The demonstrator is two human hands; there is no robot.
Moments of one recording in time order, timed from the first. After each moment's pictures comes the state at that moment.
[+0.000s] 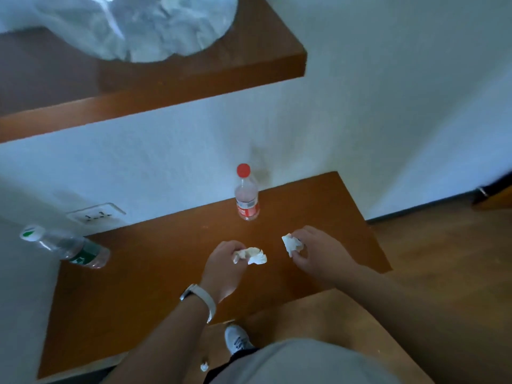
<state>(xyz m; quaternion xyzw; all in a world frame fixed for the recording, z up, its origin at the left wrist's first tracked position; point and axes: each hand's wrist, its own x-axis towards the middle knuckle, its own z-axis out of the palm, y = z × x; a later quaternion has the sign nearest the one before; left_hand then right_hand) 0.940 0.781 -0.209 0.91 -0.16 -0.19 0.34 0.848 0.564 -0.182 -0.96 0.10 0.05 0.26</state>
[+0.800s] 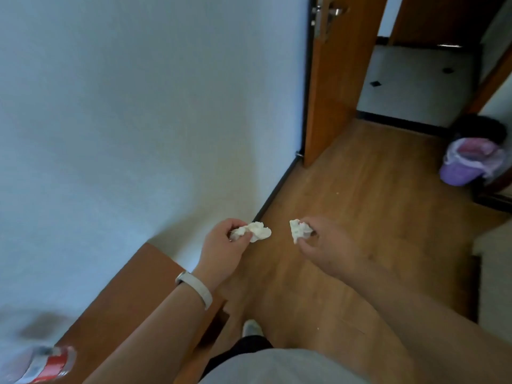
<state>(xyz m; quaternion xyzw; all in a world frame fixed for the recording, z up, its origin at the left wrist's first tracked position) 0.752 0.362 -0.124 0.77 -0.46 -0.26 0.34 0.532 0.281 -0.141 -0.80 0.47 -0.18 0.33</state>
